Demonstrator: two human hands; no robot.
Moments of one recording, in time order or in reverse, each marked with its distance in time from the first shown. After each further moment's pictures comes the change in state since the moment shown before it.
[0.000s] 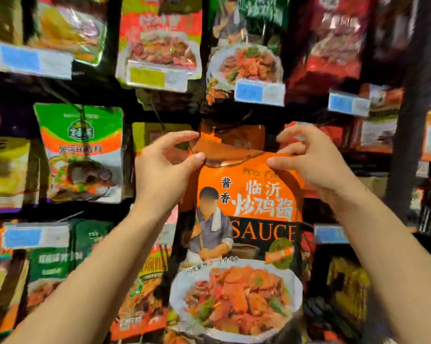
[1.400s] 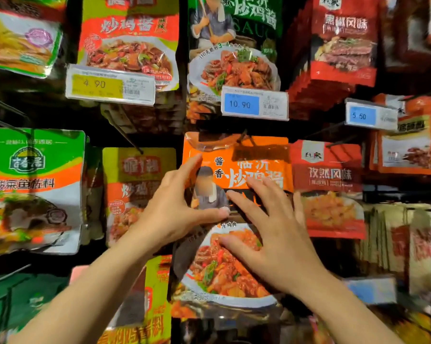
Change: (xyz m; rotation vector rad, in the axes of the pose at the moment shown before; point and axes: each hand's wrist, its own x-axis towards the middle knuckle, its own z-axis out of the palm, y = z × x) left_hand 0.060 -0.075 0.056 0.387 -0.466 0.024; right_hand 0.008 0.093 0.068 -0.671 0.020 -0.388
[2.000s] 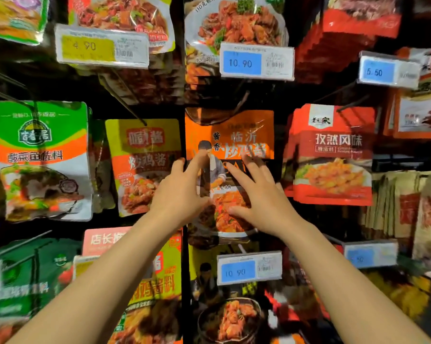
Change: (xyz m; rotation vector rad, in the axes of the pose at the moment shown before) left_hand -0.005 -0.020 0.032 0.524 -0.056 -0.134; right_hand 0.024 0.027 0.042 0.038 -0.422 0.160
